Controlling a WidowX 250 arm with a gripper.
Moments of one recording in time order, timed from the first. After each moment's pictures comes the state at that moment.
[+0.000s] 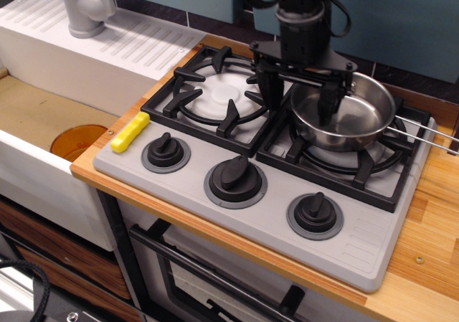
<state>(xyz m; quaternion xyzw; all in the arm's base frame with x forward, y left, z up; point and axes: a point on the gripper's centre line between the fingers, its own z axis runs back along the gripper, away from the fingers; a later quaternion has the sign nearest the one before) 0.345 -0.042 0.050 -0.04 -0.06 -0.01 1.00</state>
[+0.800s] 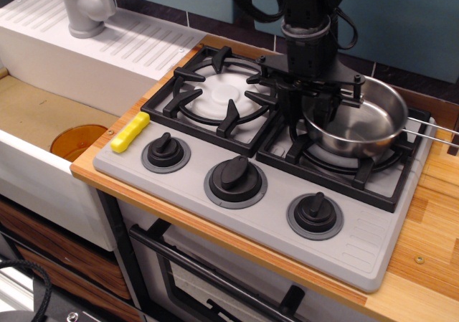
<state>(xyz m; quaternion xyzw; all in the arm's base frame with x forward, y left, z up) 0.338 -0.055 0.045 -0.07 -0.06 -0.01 1.00</state>
